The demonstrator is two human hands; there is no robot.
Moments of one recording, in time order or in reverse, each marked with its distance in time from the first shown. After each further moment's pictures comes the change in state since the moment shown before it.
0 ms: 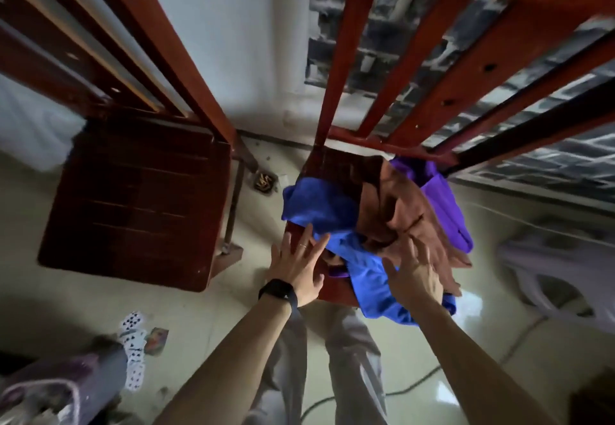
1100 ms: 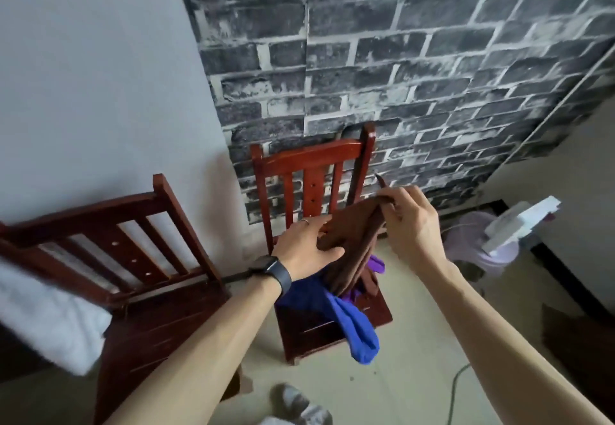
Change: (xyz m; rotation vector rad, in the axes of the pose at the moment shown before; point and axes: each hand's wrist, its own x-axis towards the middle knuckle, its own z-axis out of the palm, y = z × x) left_hand -0.241 0.099 -0.294 -0.165 0.326 0.662; right_hand -0.290 -0.071 -0.264 0.417 1.058 -0.323
